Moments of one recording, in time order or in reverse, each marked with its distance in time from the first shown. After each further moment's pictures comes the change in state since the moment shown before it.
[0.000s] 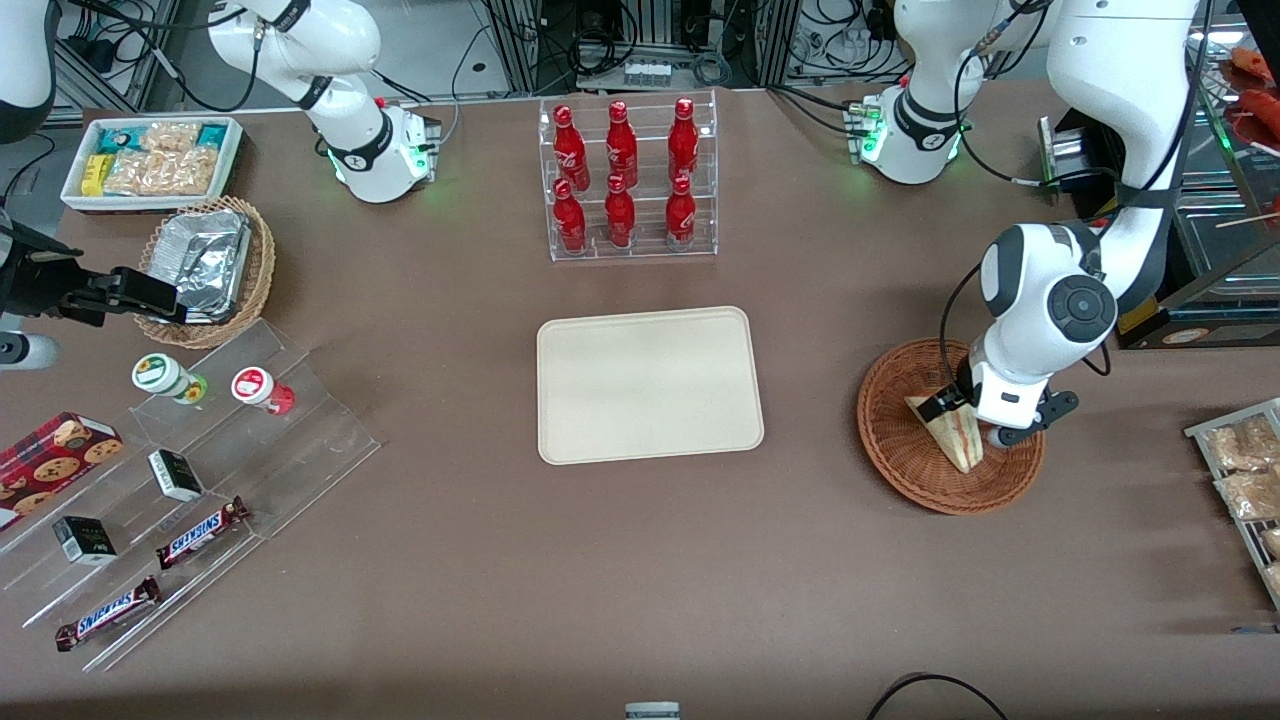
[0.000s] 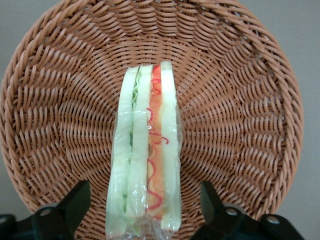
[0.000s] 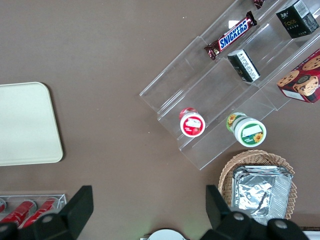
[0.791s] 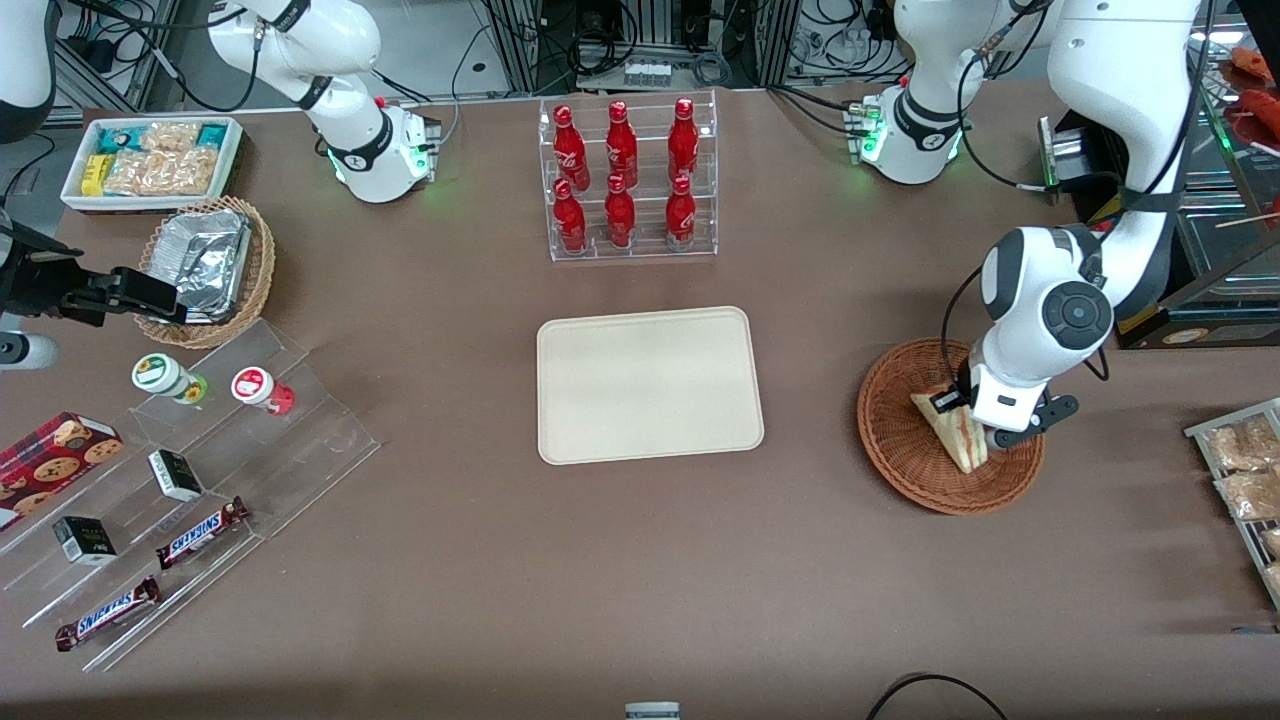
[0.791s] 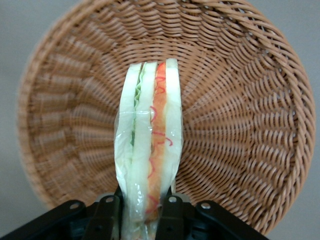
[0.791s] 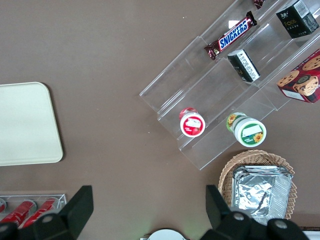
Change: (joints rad) arm 0.000 -0.008 -0.001 0.055 0.077 -0.118 0.009
